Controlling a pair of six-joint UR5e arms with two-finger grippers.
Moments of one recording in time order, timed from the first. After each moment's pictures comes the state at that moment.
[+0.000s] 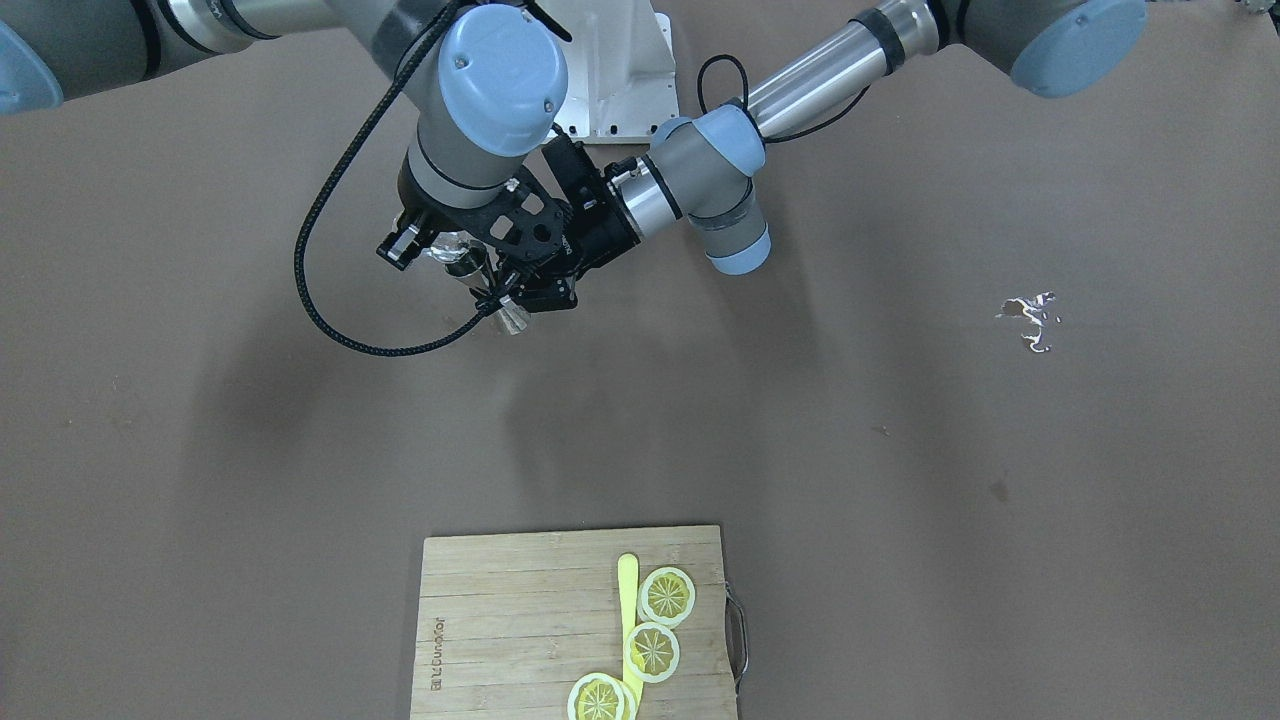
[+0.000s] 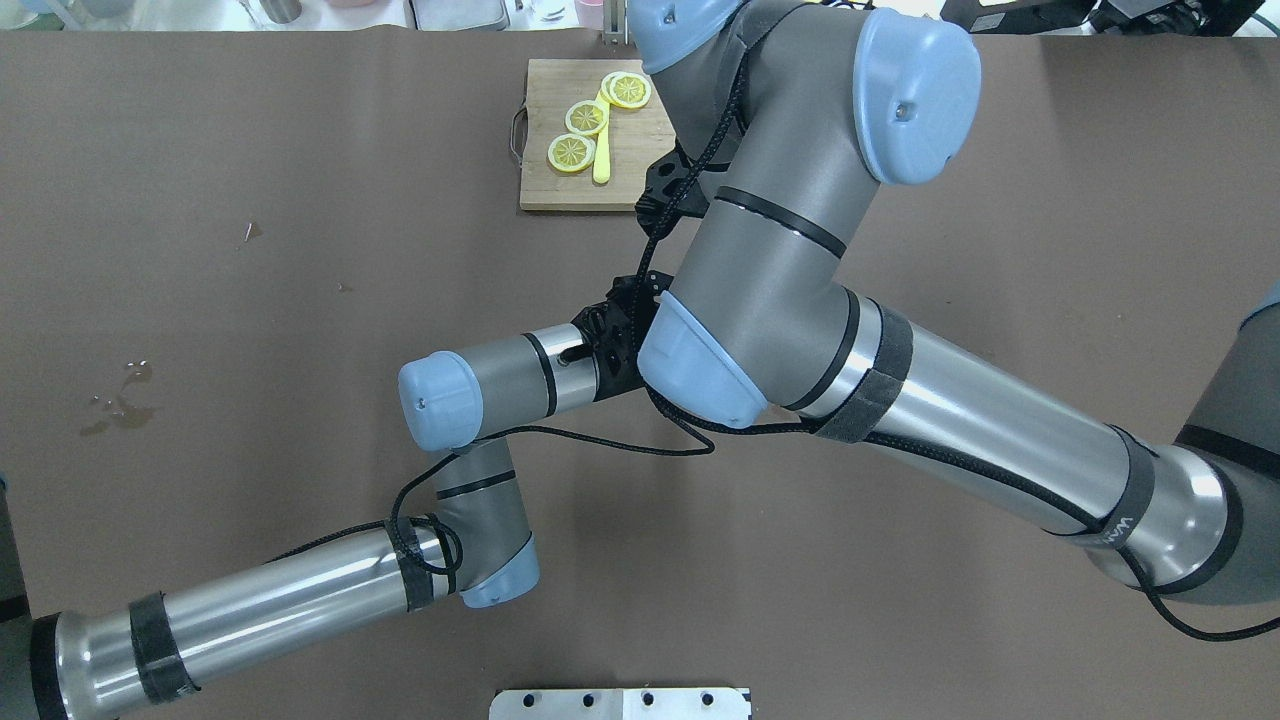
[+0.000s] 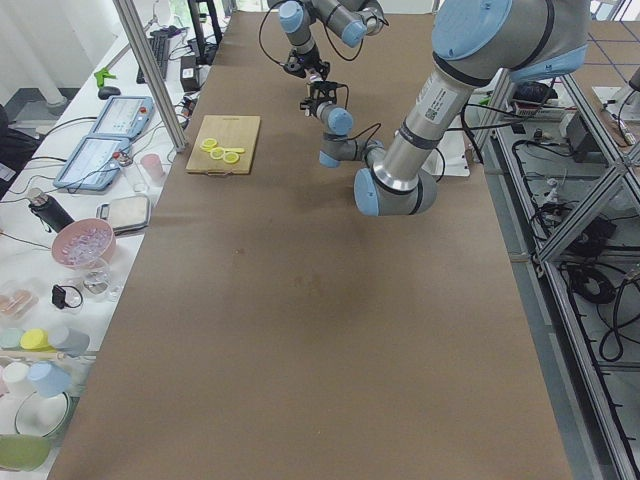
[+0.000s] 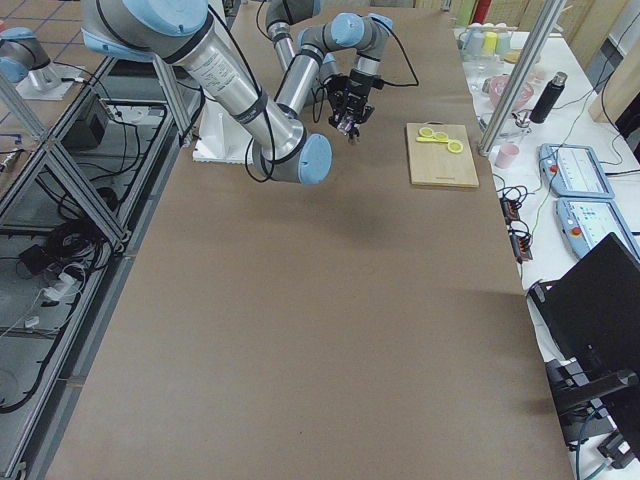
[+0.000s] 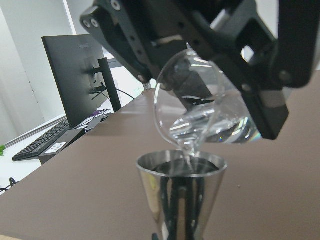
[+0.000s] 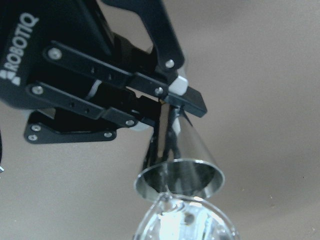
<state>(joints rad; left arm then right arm) -0.41 -2.40 -1.09 -3.19 -1.53 -0.09 0.69 -0.59 1.64 -2.53 1.99 -0.22</state>
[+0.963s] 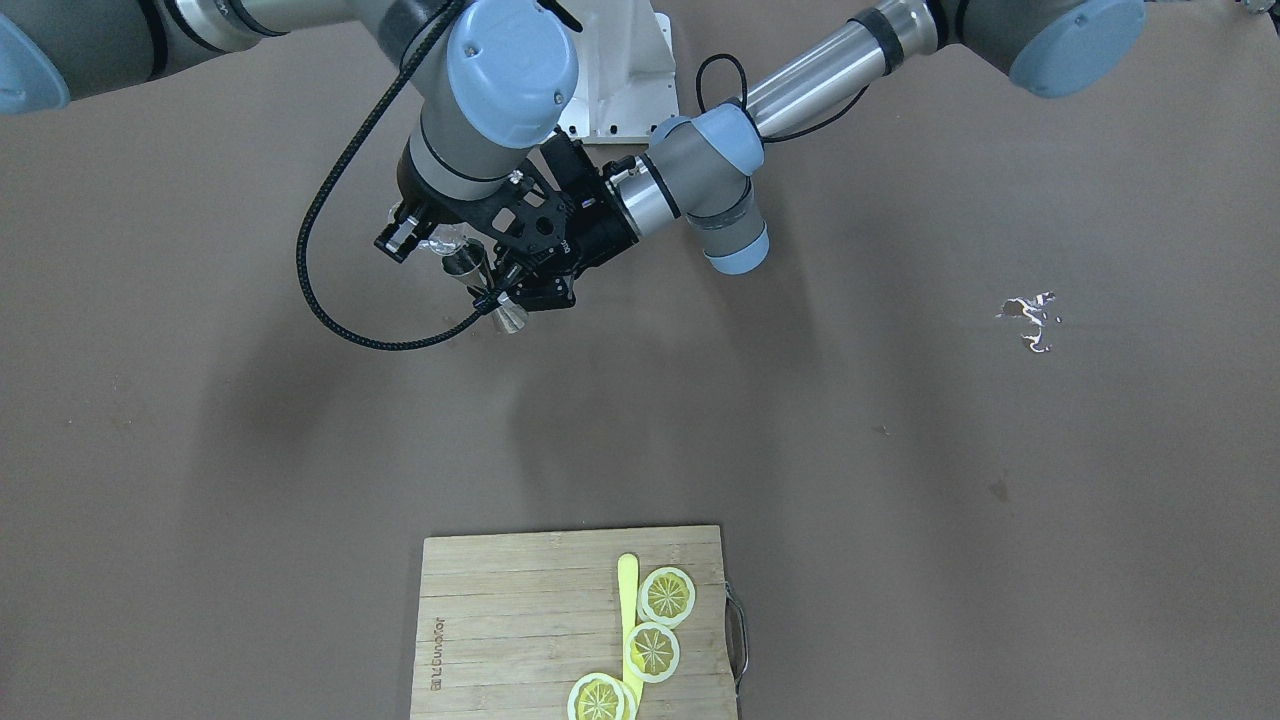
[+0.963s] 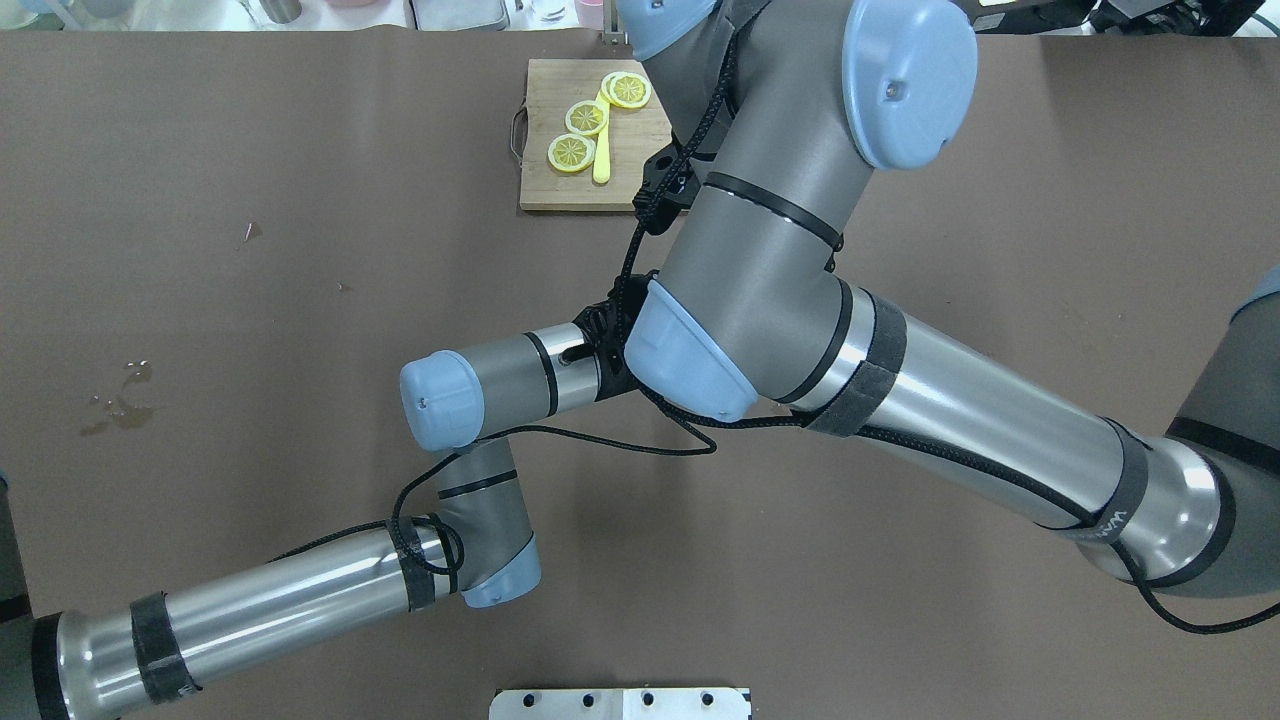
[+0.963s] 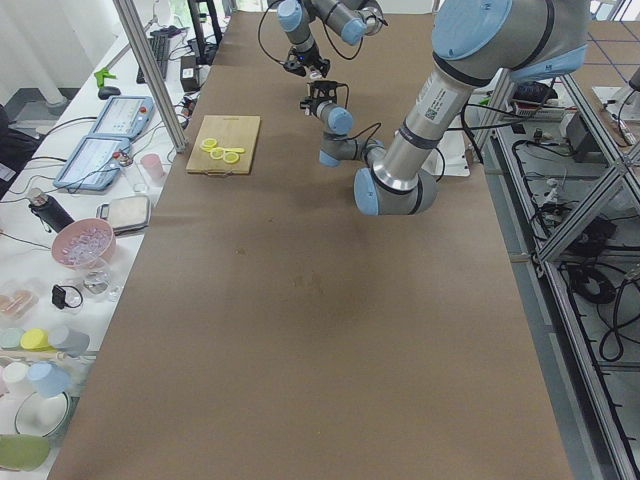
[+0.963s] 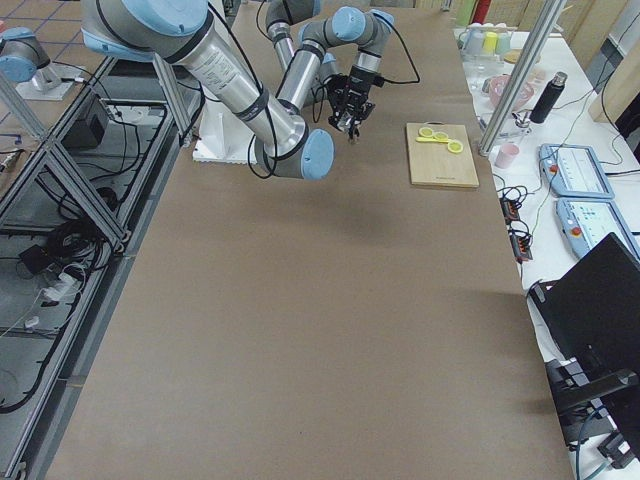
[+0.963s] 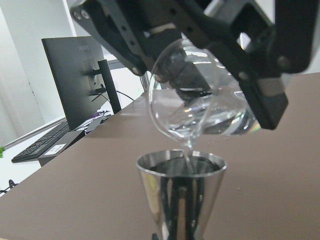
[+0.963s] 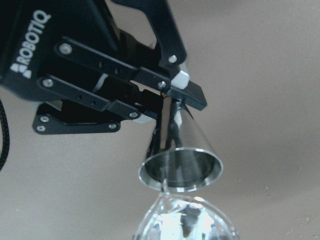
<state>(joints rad) -0.41 -2.41 -1.09 -3.20 -1.53 -0.09 0.69 -0.58 1.66 -2.57 1.98 -0.24</state>
